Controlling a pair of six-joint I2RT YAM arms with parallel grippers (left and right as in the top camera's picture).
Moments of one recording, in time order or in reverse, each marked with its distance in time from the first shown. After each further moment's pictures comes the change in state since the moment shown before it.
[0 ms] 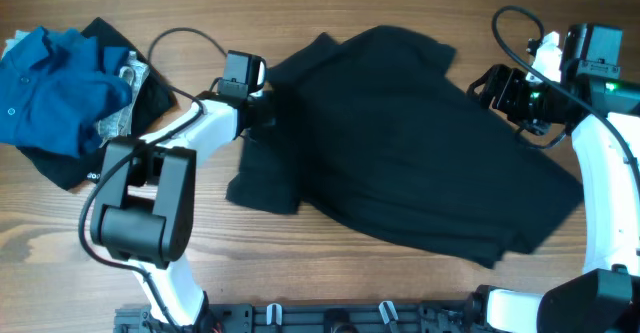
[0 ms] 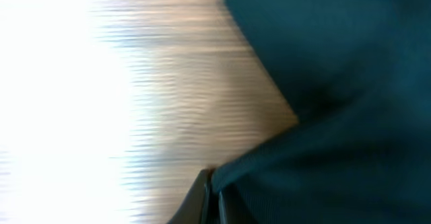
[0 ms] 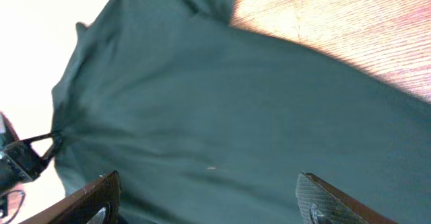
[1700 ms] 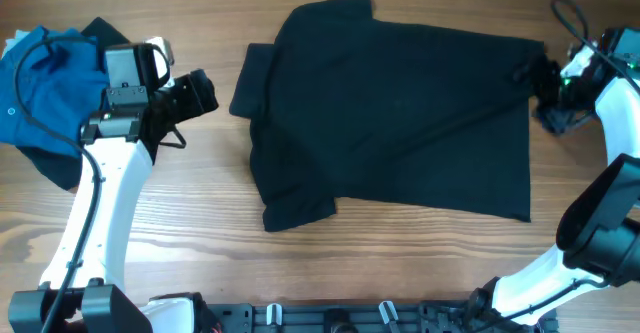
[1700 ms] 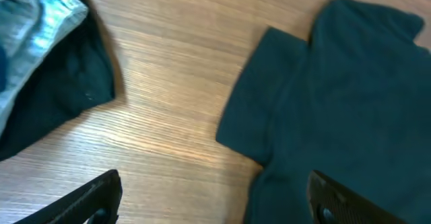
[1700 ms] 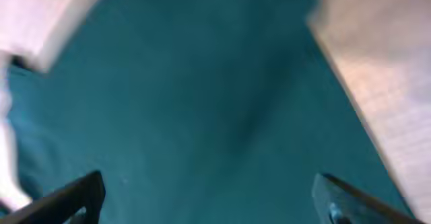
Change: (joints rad) left arm 0.286 -0.512 -0.026 -0.295 0.165 -0.016; right arm -0.224 0.382 0.088 0.115 -0.027 0.151
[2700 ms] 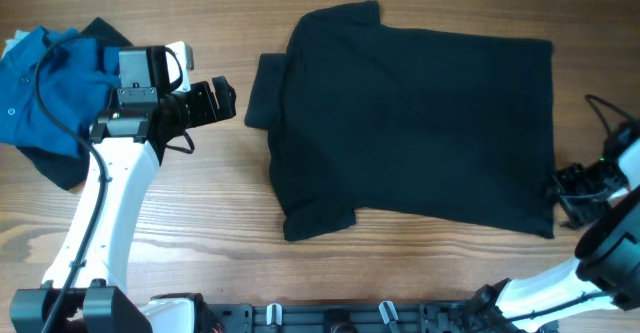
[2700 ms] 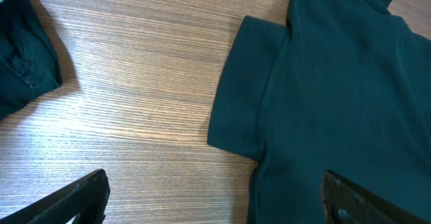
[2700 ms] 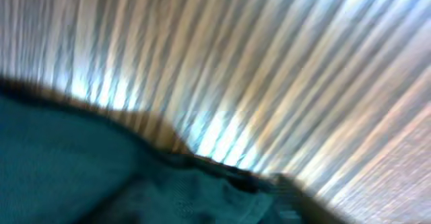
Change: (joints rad) left arm -0.045 0.000 0.000 -0.041 0.084 0.039; right arm -0.283 -0.046 -0.322 -0.119 0.424 0.112
